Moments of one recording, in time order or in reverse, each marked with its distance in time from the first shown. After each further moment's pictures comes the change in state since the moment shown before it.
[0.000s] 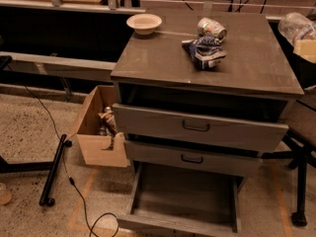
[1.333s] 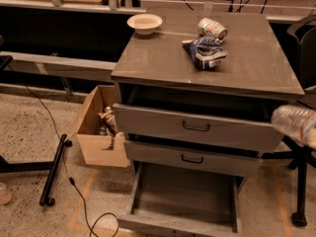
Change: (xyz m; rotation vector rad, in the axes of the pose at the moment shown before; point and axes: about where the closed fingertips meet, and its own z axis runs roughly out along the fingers) arm 0.123 0.072 -0.210 -0.069 0.535 0.168
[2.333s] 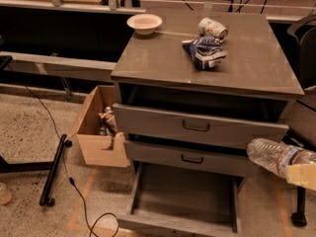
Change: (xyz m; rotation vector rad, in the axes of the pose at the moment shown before) arm 0.068 0.019 0.025 -0.101 0.144 -0.074
